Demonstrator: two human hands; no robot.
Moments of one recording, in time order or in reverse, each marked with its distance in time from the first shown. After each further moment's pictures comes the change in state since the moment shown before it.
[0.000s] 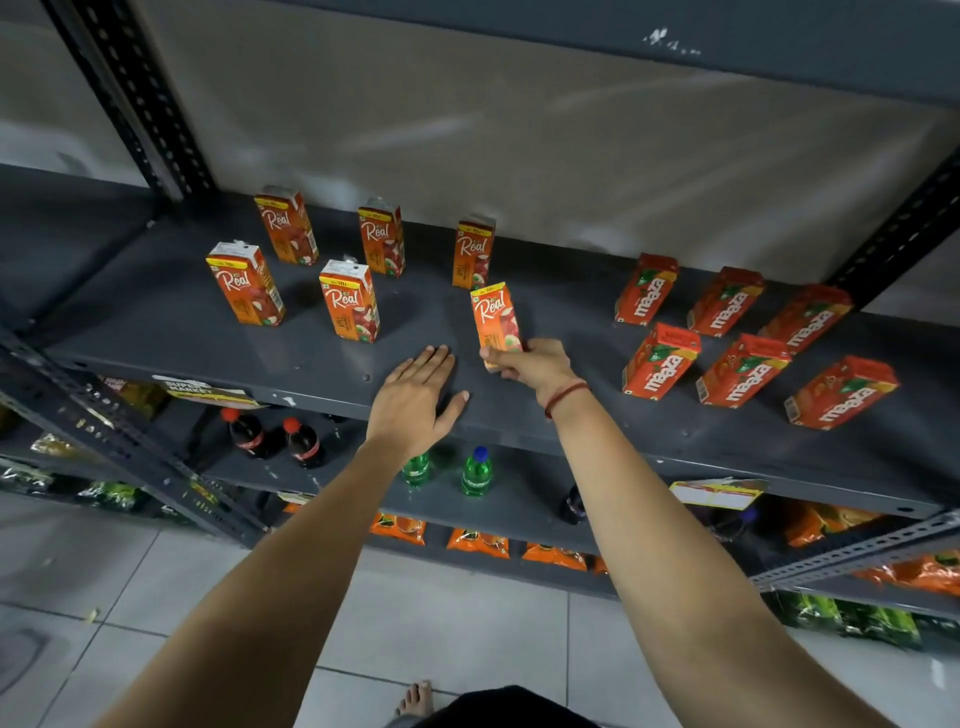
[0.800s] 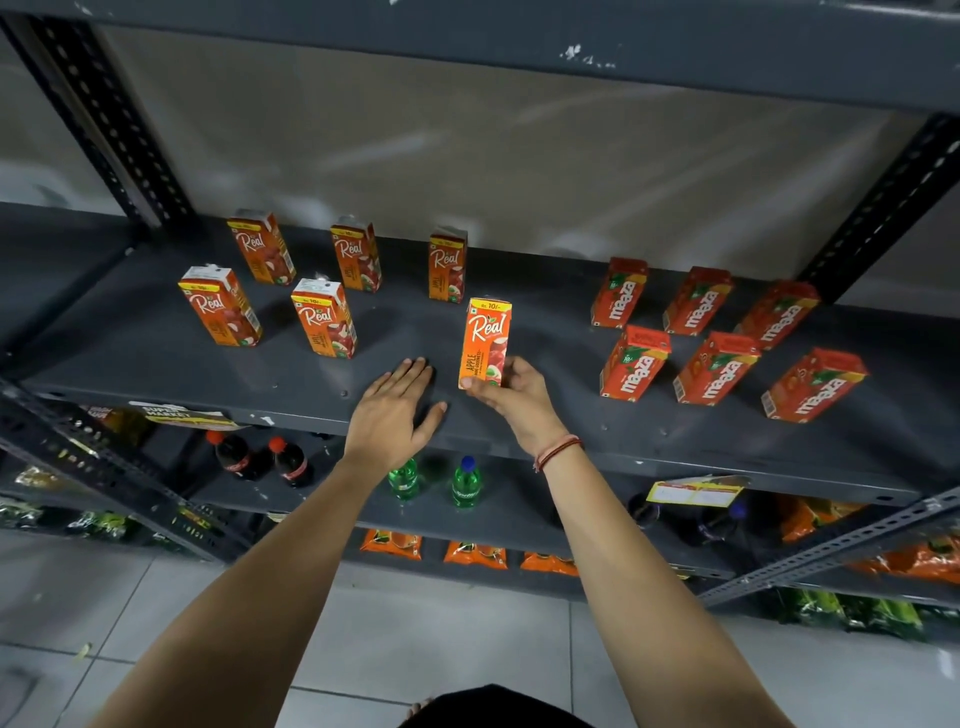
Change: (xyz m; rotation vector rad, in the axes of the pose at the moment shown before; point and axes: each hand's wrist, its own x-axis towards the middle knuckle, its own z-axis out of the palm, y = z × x) left_hand -0.001 0.002 -0.003 -0.007 -0.022 -0.016; right_hand -0.029 0.036 -0.007 0.293 -0.155 -0.237
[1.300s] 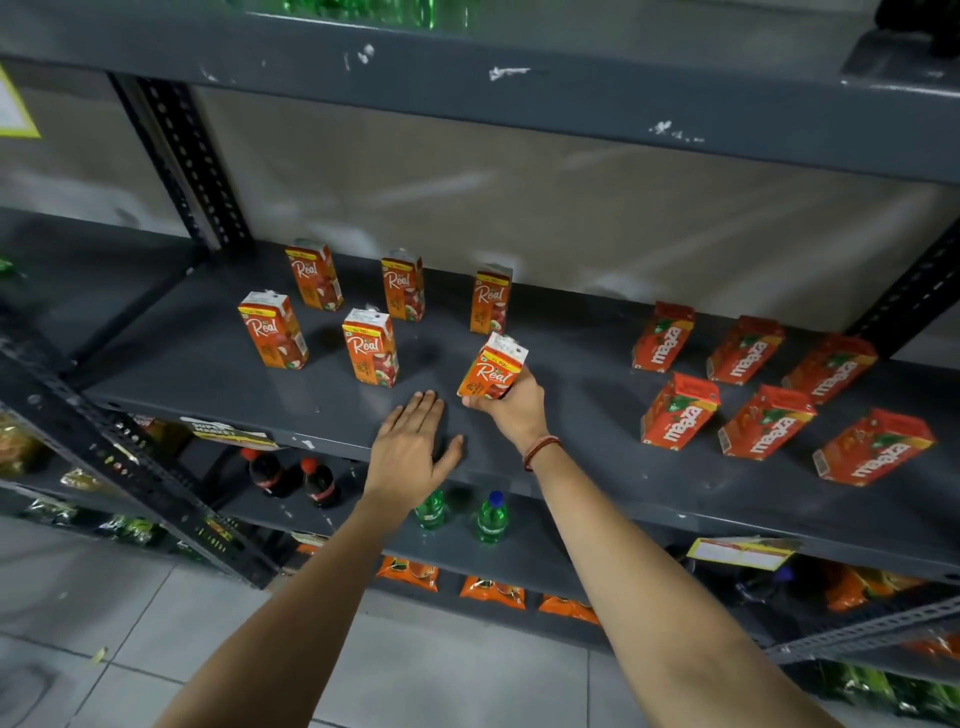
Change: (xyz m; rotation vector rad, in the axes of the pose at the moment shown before) left_hand -0.012 -0.013 -0.007 -0.015 0.054 -0.113; right_hand 0.046 -0.007 0.046 -0.436 0.119 -0.174
